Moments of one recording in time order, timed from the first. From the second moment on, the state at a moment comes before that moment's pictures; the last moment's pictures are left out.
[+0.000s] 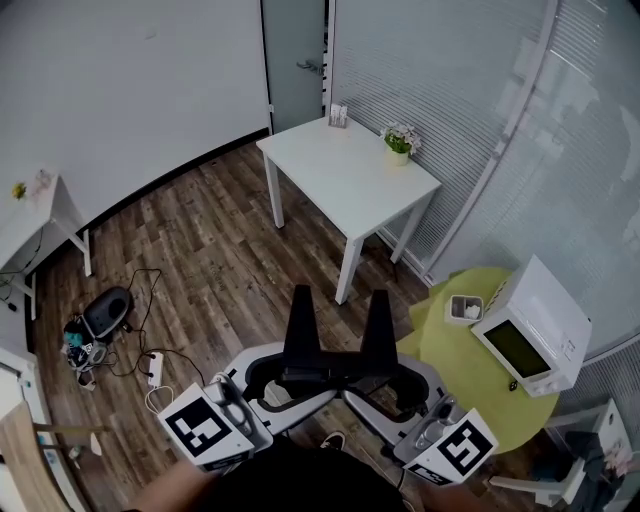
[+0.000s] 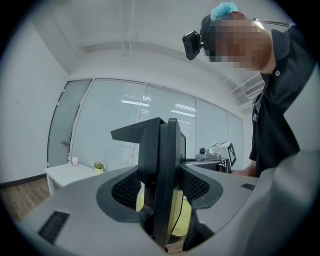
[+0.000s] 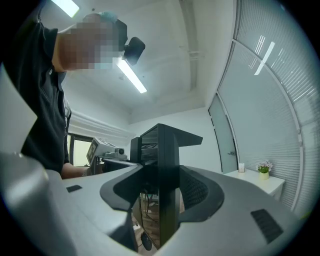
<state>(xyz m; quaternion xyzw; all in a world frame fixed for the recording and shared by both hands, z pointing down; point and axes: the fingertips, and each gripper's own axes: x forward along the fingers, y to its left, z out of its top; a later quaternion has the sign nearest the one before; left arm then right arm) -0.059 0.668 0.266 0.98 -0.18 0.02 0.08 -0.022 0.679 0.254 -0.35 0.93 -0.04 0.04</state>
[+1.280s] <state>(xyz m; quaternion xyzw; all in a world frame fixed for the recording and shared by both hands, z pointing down) -0.162 0.508 0.273 0.98 -0.18 0.02 0.08 -0.126 0.518 0.260 -0.35 0.93 -0.05 0.03</state>
